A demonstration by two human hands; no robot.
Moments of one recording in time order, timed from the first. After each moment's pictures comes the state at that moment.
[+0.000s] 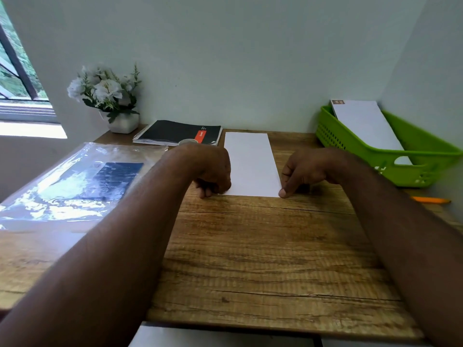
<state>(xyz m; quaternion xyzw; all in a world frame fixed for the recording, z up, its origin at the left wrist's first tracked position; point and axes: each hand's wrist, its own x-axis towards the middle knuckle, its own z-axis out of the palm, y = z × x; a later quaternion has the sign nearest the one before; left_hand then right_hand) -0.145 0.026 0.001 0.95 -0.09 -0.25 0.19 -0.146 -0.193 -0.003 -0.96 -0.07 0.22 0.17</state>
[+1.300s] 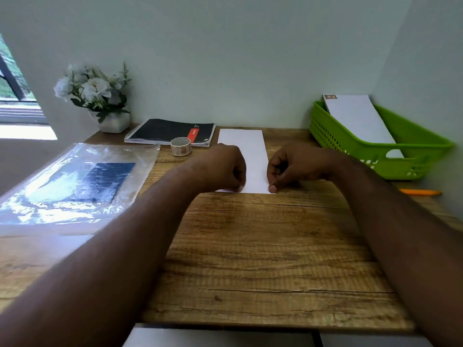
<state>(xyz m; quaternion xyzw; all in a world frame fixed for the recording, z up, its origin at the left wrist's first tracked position) -0.174 0.004 -0.009 0.96 -0.23 -0.05 0.17 -0.150 -0.204 -0.010 -0.93 -0.22 0.16 0.24</state>
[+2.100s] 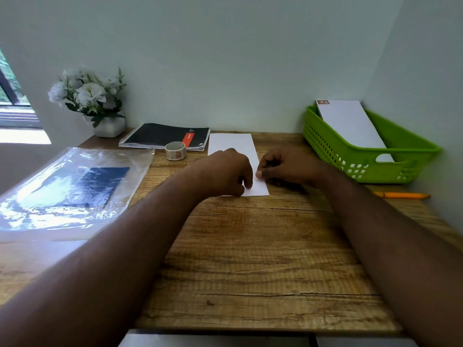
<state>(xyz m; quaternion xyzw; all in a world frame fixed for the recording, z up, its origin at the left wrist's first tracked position) -0.168 -0.010 -0.010 0.95 -0.32 -0.02 0.06 -0.144 -0.202 -0.024 -0.93 -0.18 0.06 0.32</state>
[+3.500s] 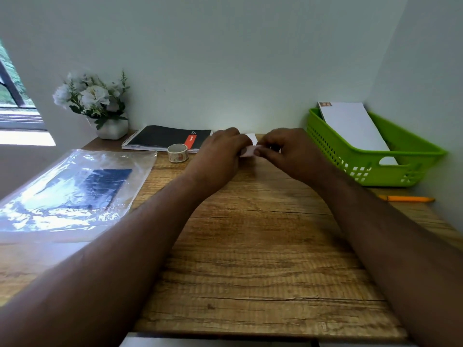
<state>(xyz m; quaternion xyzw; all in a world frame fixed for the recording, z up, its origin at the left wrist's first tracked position) -0.155 -0.004 -0.020 0.90 -0.30 0.25 0.19 -0.149 -0.191 -0.014 -0.88 -0.30 -0.26 0.25</state>
